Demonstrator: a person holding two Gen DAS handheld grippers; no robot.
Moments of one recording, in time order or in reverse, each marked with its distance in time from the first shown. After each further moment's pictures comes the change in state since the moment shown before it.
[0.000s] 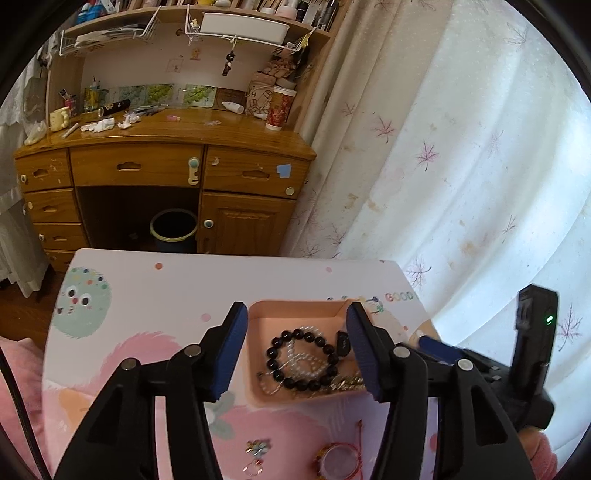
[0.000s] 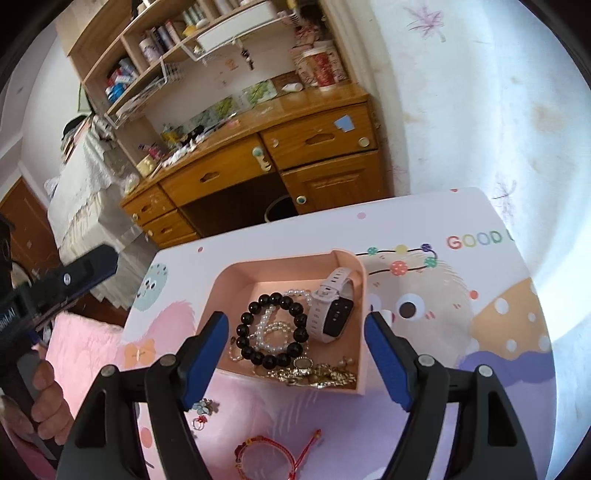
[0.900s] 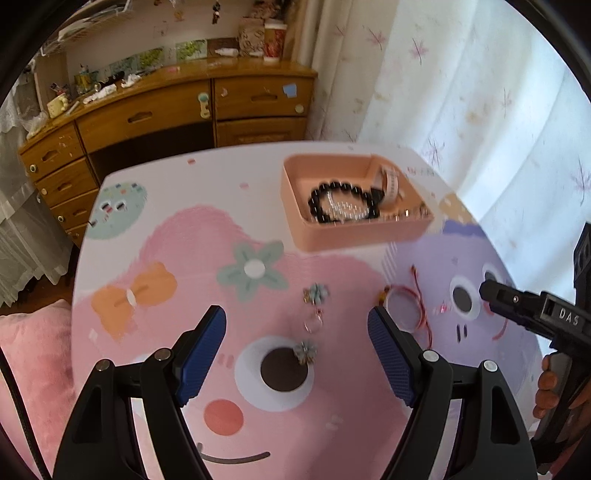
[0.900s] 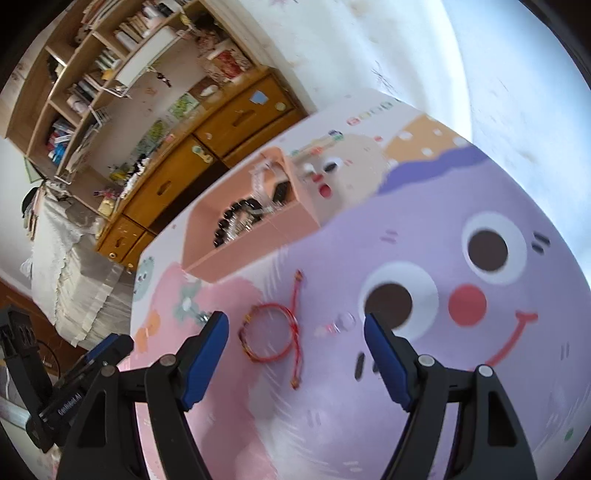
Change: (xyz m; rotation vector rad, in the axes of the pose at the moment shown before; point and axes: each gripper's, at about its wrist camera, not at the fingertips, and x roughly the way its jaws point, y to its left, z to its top) left arm -0.028 0.023 -0.126 0.156 0.242 0.083; right arm -0.053 -0.011 -0.132 0.370 0.051 -0.099
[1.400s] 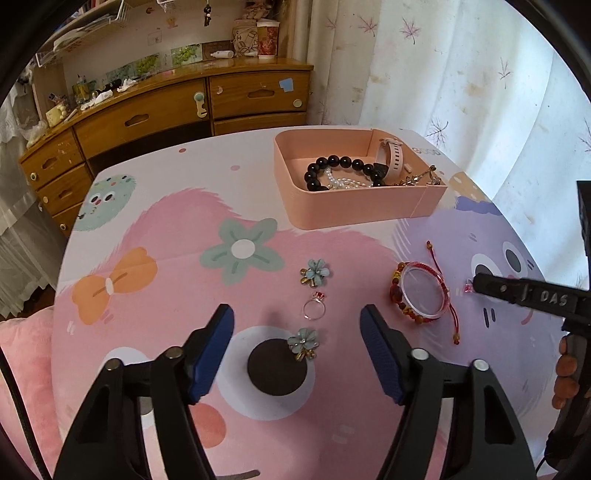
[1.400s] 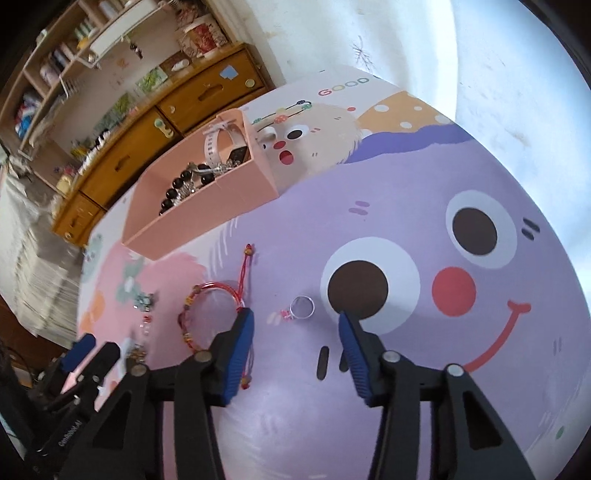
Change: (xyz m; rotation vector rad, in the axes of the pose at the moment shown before) left arm 0.036 -0.012 -0.022 0.032 -0.032 0.042; right arm 0.039 0.000 -0.006 -0.081 0.059 -0.189
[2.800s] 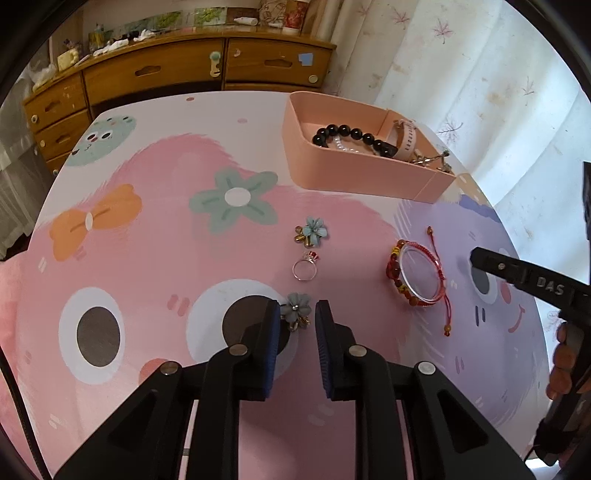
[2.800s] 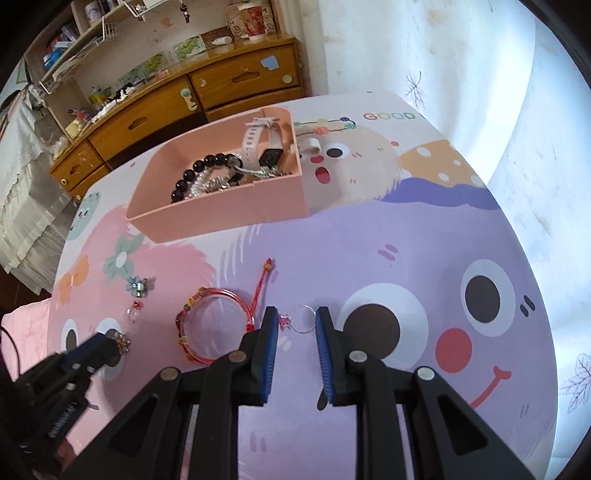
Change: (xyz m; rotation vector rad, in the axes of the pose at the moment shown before) left arm 0.016 0.006 -0.019 -0.162 0.090 -0.044; right arm -0.003 0.029 0.016 -0.219 -0.019 -0.052
